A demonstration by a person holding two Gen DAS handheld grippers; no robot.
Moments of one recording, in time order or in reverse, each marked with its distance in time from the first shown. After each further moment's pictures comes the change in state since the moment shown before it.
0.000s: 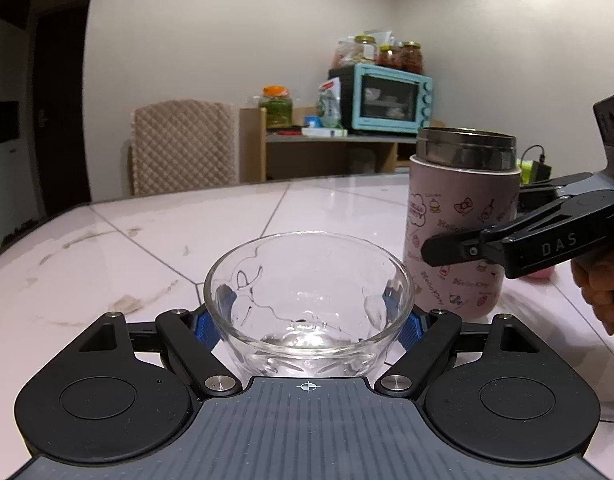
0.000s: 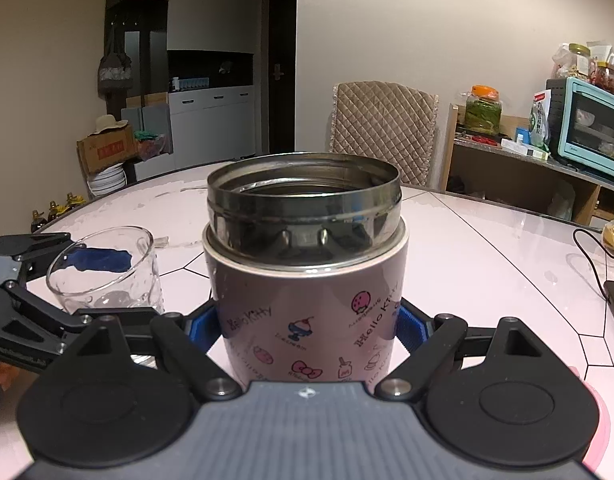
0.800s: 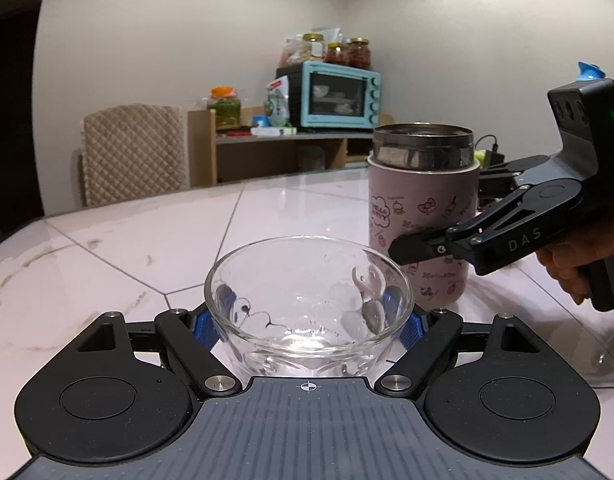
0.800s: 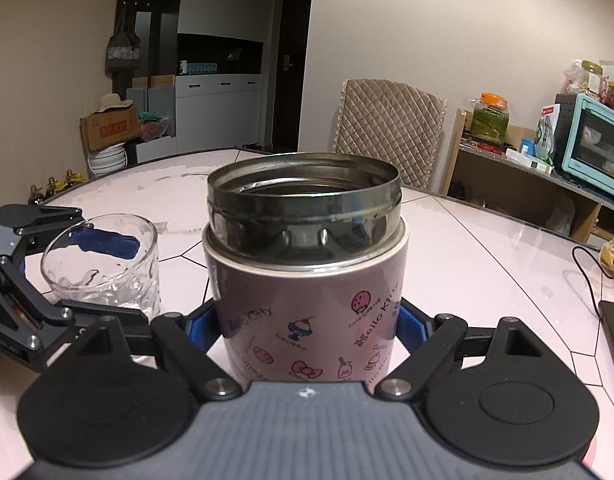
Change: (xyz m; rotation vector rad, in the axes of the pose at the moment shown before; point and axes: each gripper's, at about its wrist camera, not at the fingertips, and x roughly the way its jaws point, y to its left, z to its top) left arm 0.006 0.013 0.000 0.069 0.004 -0.168; right arm 0.003 0.011 0.001 -0.065 0.025 -0.011
